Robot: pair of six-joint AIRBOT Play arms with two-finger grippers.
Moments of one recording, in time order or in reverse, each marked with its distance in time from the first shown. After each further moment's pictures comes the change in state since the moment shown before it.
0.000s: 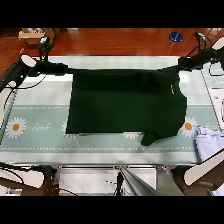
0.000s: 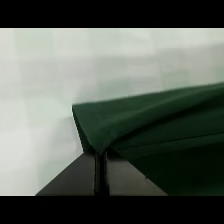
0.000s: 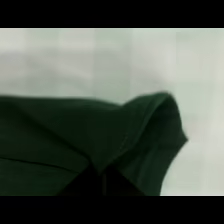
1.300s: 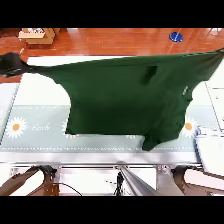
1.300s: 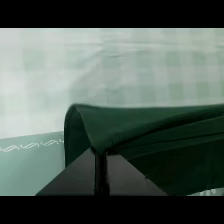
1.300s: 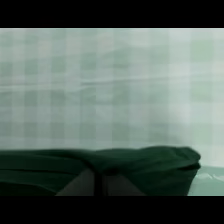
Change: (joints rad) left arm 0.159 0.555 0.005 0.083 -0.607 -0.314; right arm -0.156 0.515 0.001 0.199 0.336 0.127
